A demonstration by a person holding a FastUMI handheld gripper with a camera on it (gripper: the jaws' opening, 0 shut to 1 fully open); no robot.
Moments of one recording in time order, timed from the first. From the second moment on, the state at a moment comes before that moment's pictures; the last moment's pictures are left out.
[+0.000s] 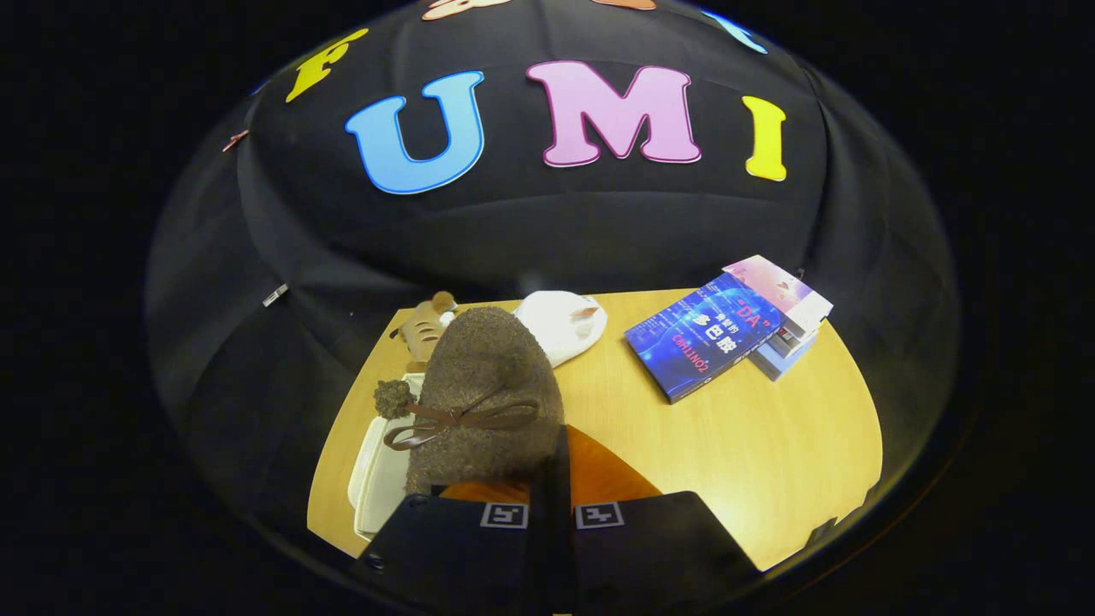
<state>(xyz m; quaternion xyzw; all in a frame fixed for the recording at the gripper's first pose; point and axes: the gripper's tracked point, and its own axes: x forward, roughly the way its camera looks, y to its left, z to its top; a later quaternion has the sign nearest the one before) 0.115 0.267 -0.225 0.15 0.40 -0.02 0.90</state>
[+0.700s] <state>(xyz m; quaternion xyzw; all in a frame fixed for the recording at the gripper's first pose) 0.109 0.318 -0.311 0.08 0.47 -0.06 0.88</state>
